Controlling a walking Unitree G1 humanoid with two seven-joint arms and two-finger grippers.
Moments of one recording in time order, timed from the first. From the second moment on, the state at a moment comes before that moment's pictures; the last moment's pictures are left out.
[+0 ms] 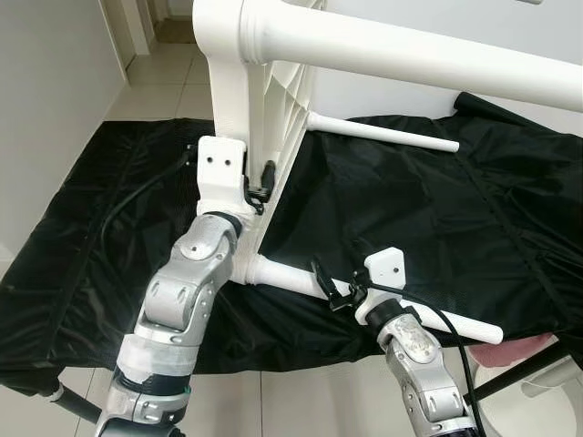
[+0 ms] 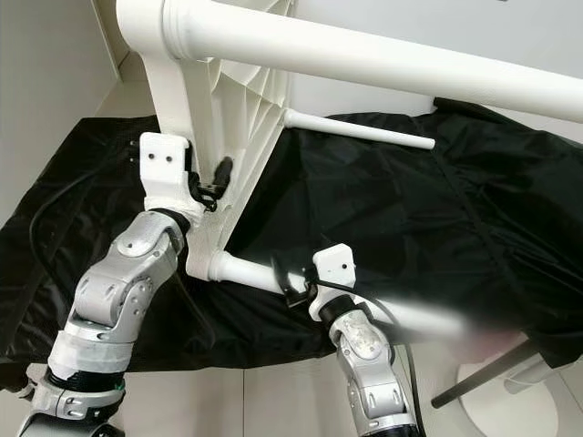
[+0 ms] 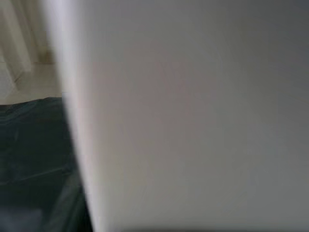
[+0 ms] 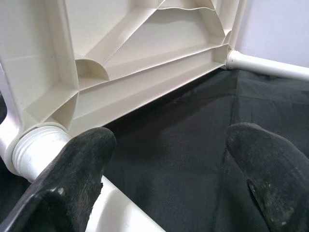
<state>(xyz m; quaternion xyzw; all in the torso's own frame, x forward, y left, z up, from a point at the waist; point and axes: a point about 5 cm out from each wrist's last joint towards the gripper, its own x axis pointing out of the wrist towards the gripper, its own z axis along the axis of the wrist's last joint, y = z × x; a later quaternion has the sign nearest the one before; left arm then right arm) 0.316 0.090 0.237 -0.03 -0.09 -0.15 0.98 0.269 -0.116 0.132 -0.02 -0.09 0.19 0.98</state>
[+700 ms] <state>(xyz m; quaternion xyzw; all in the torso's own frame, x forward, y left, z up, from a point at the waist) 0.321 0.117 0.239 -0.01 -0.09 -0.11 0.99 0.270 -0.115 0.134 -0.02 -0.09 0.19 0.98</state>
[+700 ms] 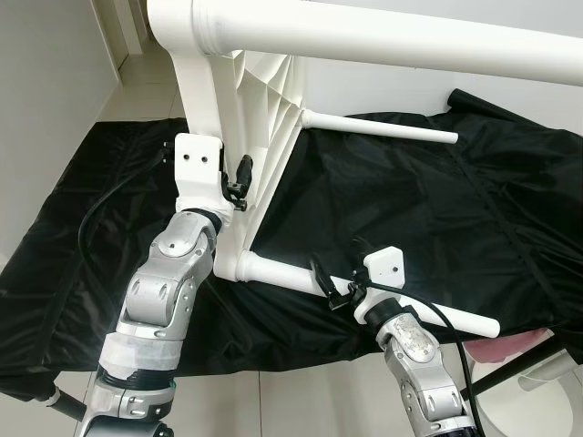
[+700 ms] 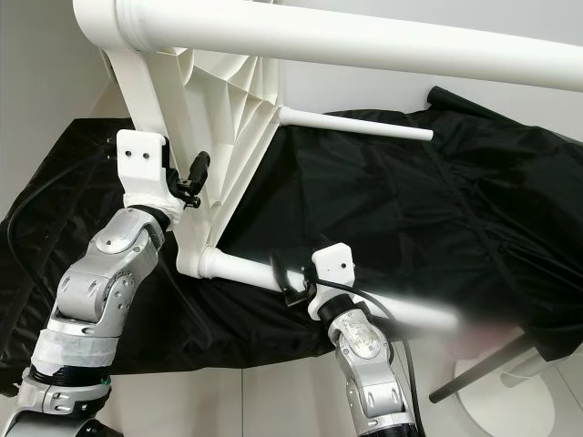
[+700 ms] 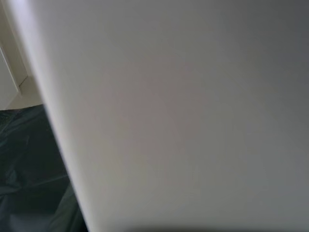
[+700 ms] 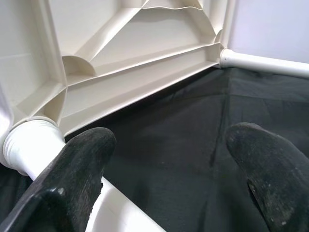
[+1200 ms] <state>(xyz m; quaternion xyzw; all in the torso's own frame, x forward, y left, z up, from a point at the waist) 0.319 0.144 0.245 0.02 -0.10 -0.07 0.99 0.272 -0.113 0.136 -0.02 -0.10 0.19 0.98</state>
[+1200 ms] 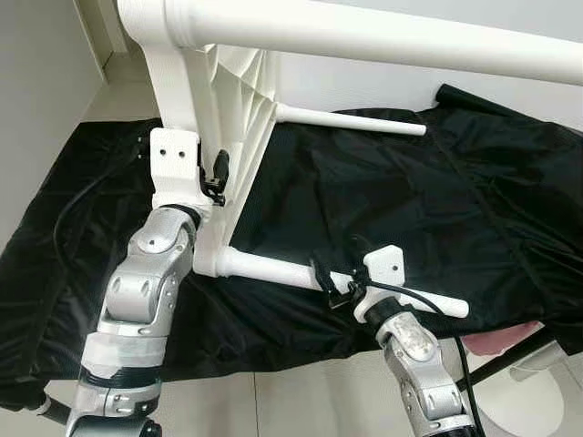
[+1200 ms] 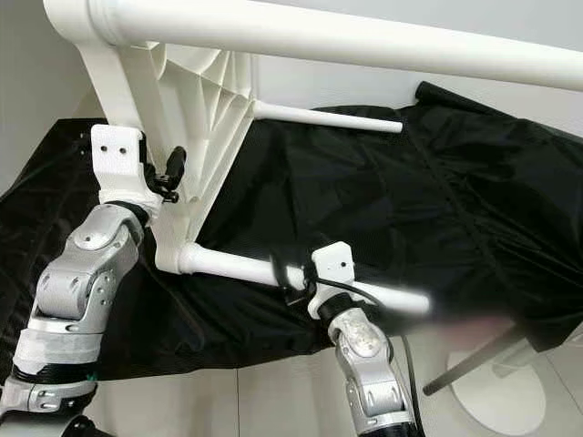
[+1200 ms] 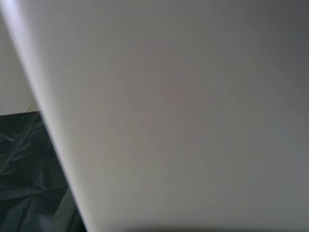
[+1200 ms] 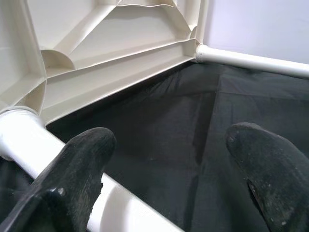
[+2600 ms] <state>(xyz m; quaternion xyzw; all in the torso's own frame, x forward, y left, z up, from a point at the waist) 0.244 0.183 0.258 0.12 -0.11 0.12 0.98 0.287 -0.104 0.135 -0.03 -0.09 0.23 0.97</state>
